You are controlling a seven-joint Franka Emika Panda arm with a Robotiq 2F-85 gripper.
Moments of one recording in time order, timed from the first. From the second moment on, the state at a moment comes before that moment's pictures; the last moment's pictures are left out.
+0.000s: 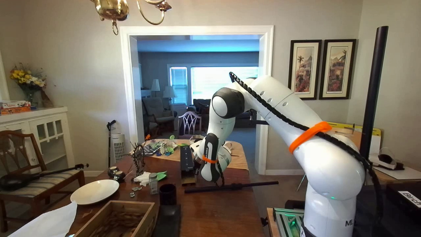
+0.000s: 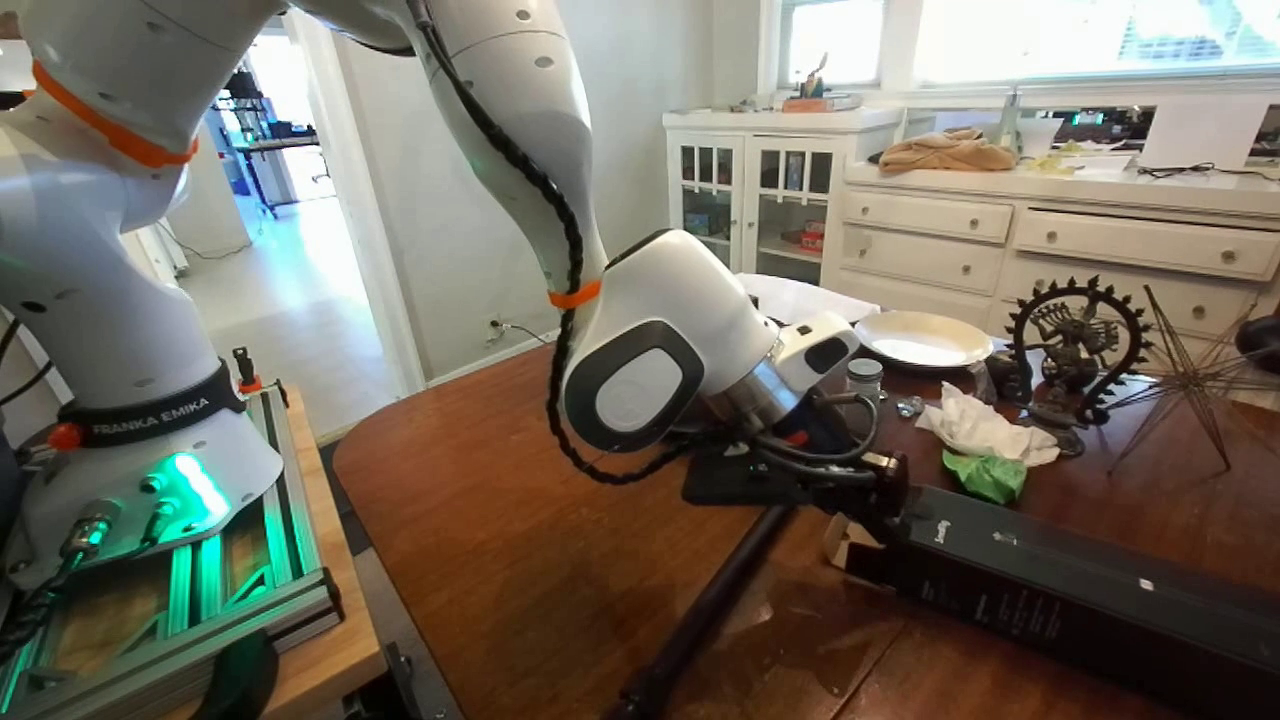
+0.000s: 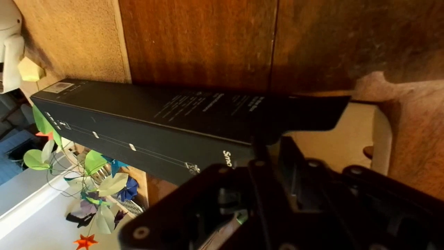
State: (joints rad) arm -0.48 0.82 -0.36 -2.01 -0.25 3.55 -0.54
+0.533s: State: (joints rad) arm -0.42 0.83 -0.39 -2.01 -0.25 3.55 -0.45
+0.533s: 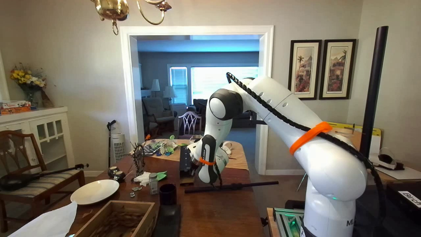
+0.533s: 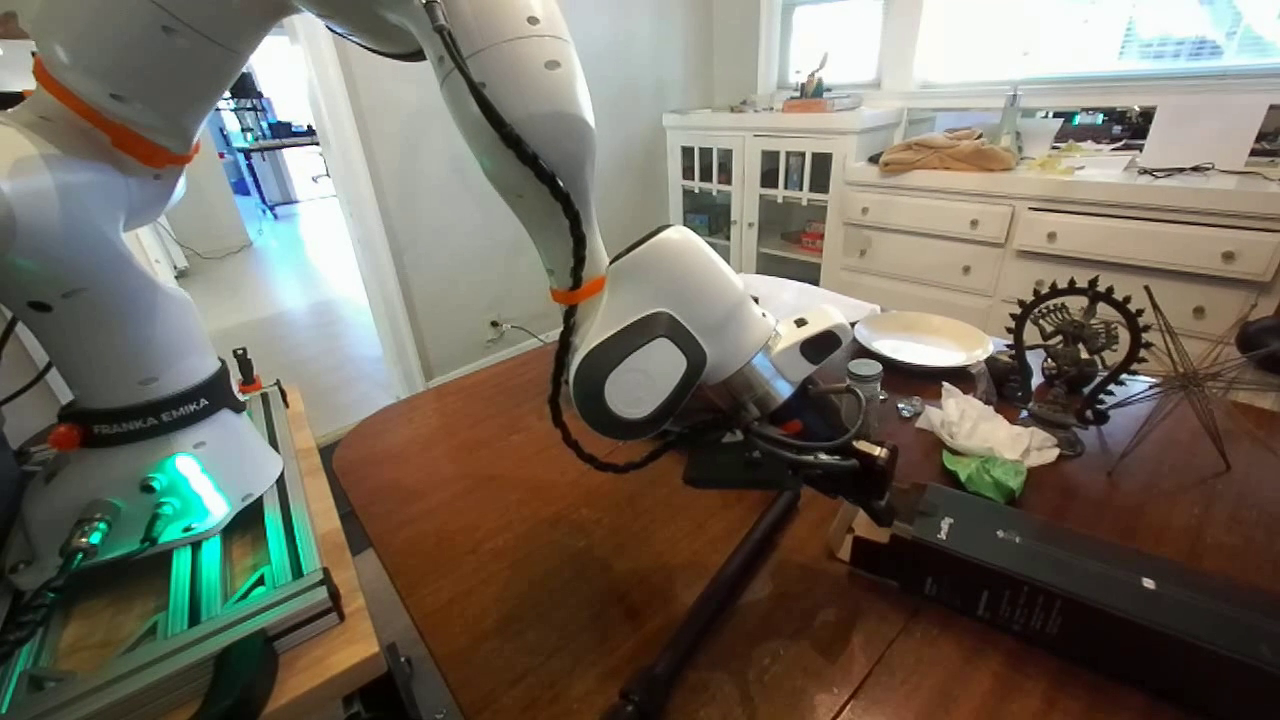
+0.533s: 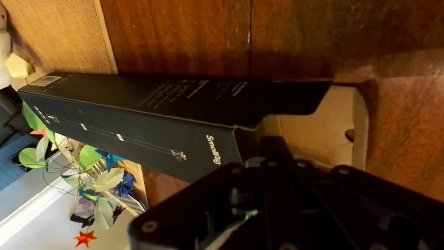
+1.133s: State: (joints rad) arm -0.41 0.84 -0.37 -1.95 -0.25 3.55 -0.45
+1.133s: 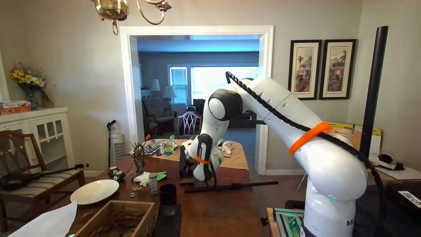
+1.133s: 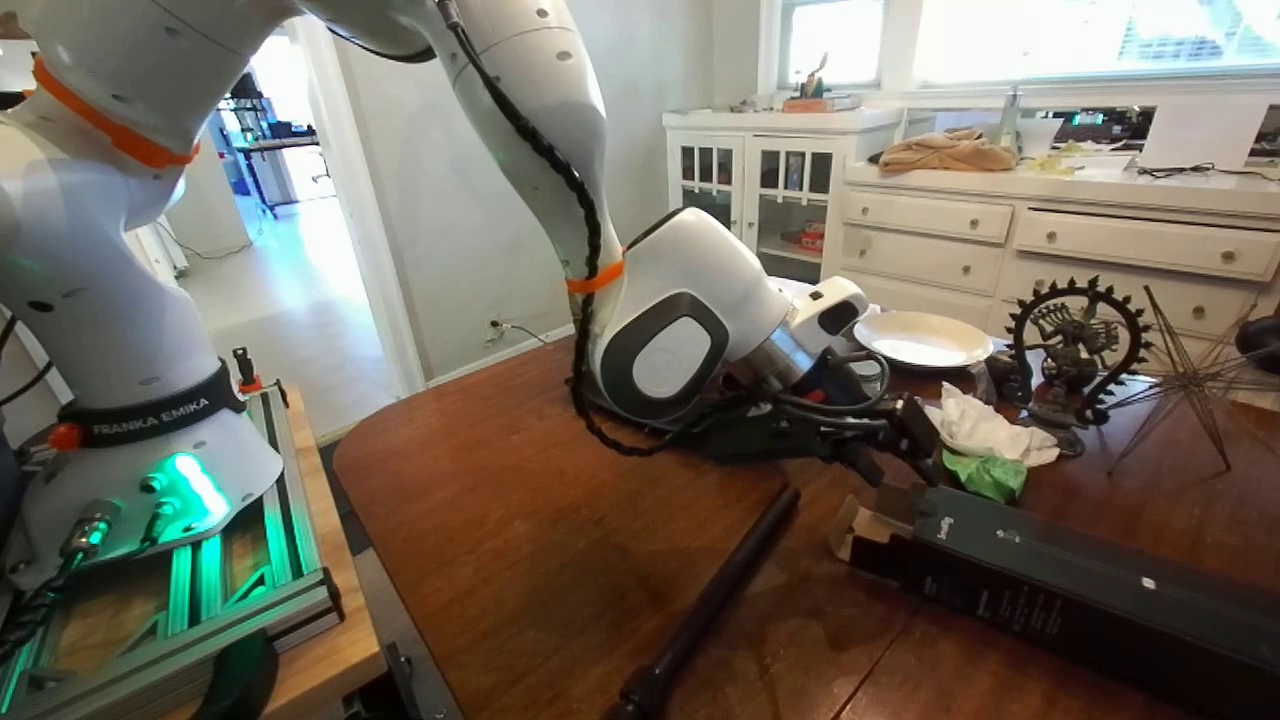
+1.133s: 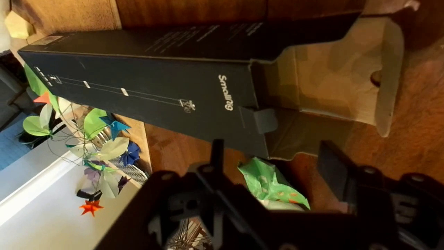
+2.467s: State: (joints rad) arm -0.30 0.96 -0.52 -1.85 -0.12 3.53 -0.41
